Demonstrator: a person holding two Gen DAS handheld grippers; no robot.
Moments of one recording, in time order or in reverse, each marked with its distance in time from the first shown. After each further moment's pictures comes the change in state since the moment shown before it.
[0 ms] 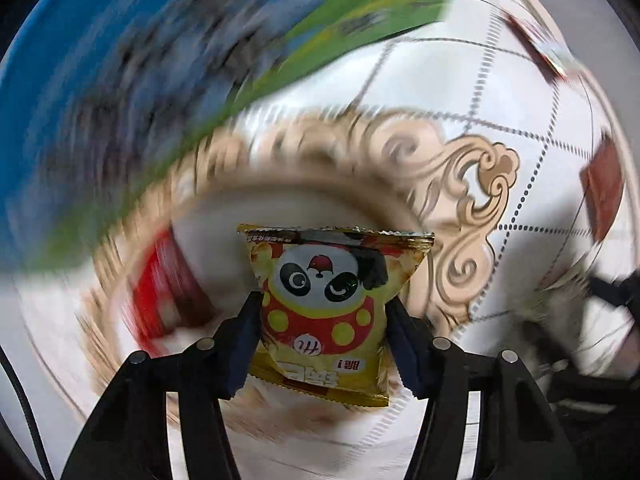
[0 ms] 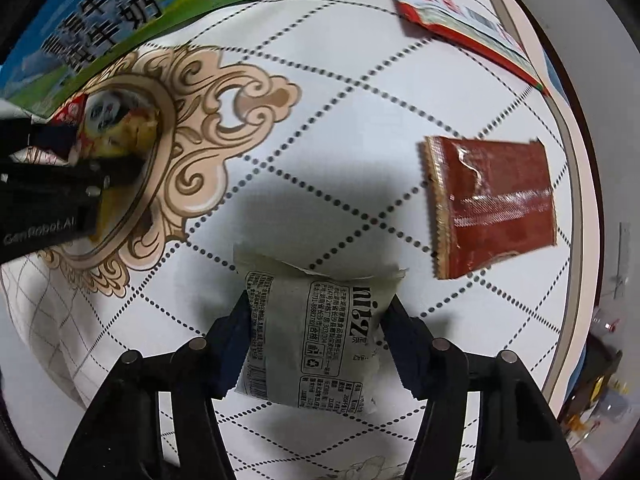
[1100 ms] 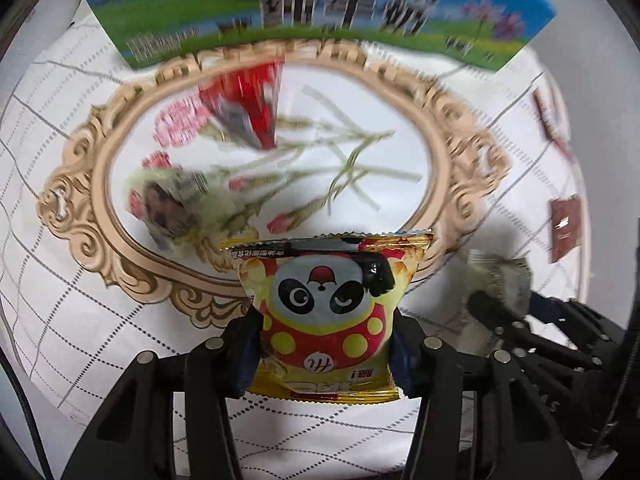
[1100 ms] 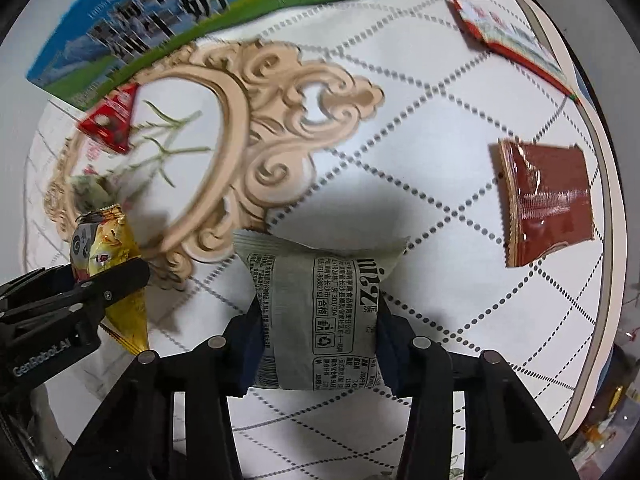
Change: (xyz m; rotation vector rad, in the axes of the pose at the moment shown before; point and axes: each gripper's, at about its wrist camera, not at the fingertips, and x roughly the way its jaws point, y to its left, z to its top) left arm -0.031 0.023 -0.120 -0.351 -0.109 -0.196; right arm -0.033 0.049 0.001 0.012 -0.052 0.135
